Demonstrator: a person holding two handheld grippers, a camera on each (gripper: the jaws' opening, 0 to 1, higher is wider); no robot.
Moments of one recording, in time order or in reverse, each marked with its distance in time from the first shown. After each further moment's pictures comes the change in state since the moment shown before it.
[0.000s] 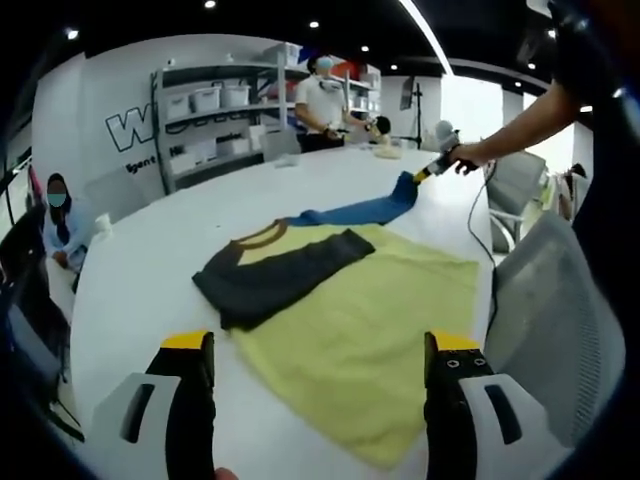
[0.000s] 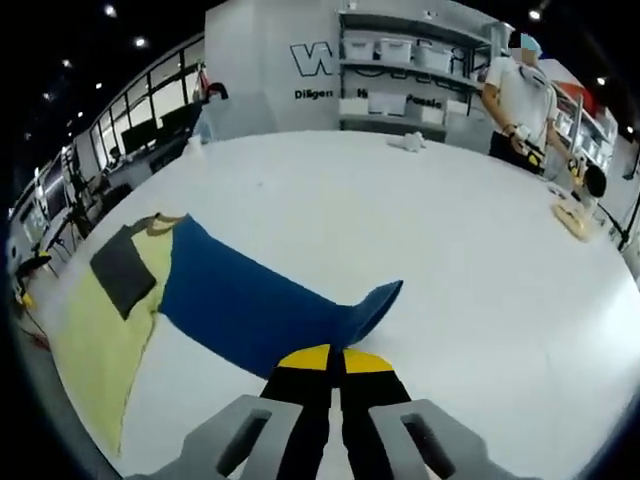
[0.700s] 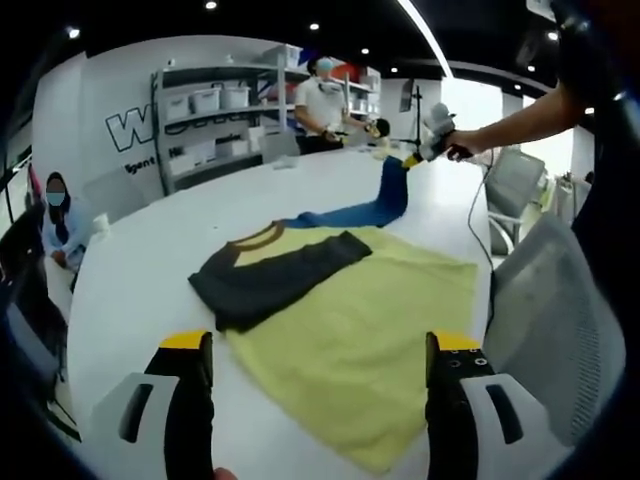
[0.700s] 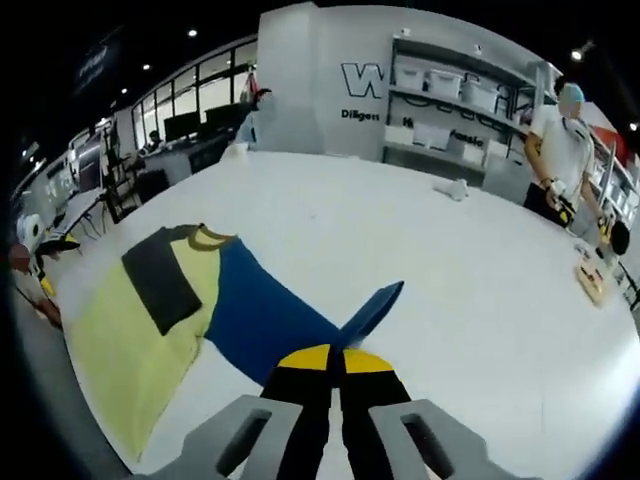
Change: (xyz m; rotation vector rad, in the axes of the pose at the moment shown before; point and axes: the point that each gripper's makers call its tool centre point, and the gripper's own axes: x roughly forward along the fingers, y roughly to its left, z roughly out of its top) left arm 0.003 -0.004 -0.001 -0.005 -0.010 -0.005; right arm -0.013 0.059 0.058 -0.150 -0.081 0.108
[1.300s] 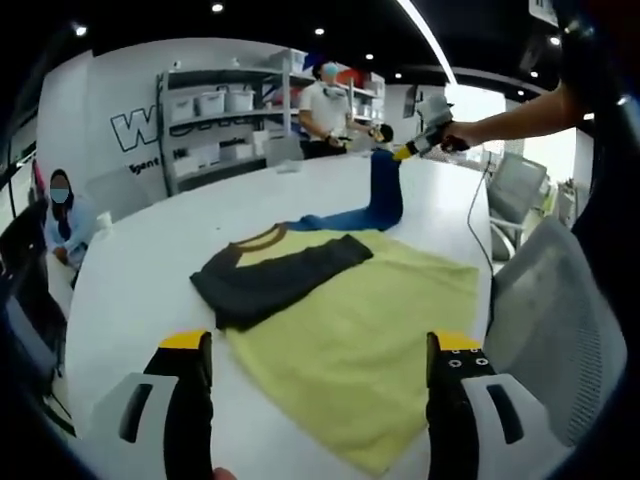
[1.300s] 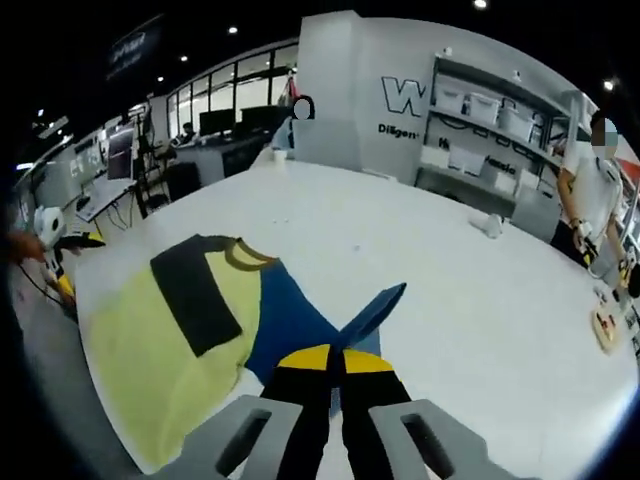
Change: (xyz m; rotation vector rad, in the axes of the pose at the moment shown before) left arm -0.002 -0.003 -0.001 -0.015 -0.026 0.010; right arm 0.002 0.053 0.049 -0.106 -0.045 0.103
